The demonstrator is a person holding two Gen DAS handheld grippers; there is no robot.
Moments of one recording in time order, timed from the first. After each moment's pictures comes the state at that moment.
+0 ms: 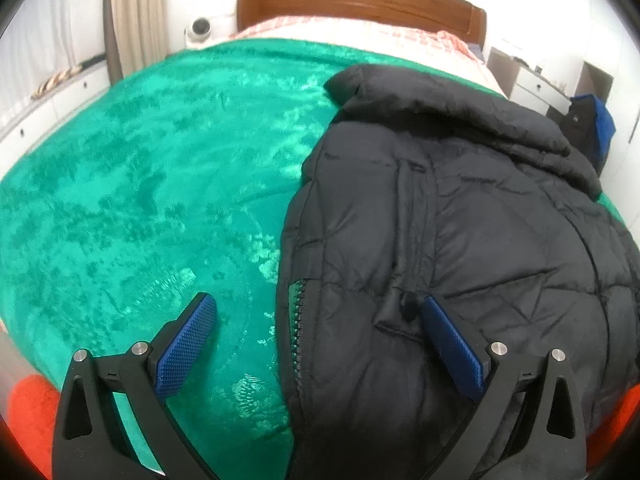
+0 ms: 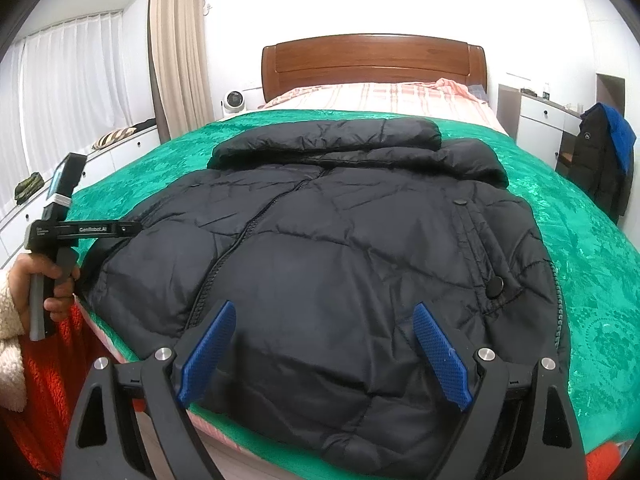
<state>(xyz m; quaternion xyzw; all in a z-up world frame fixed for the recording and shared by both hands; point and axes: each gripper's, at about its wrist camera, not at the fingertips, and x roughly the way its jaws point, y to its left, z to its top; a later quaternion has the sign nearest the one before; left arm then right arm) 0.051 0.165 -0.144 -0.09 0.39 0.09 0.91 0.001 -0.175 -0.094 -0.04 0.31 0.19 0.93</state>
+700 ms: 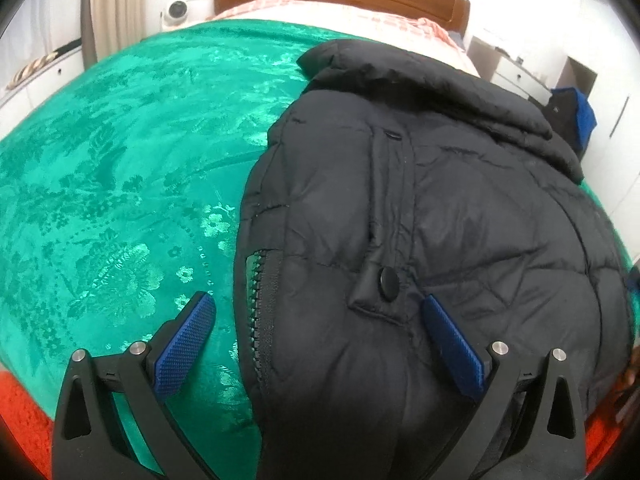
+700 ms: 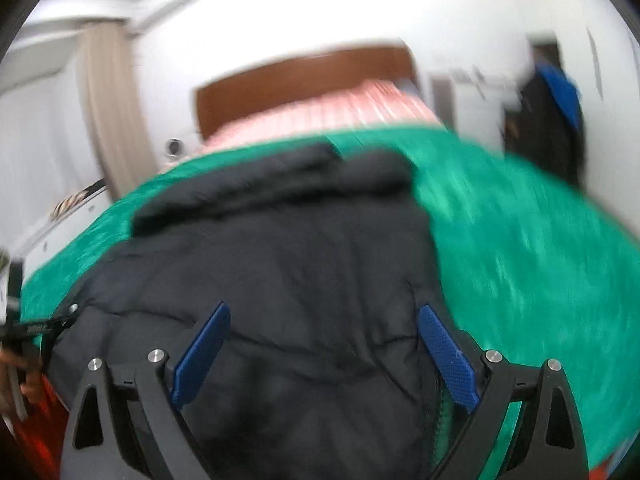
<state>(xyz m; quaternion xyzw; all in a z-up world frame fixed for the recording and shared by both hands) 0.061 0.171 -0.166 -0.12 0.42 0.04 0.90 0.066 -0.283 -0.098 0.10 0.32 0.10 0.94</state>
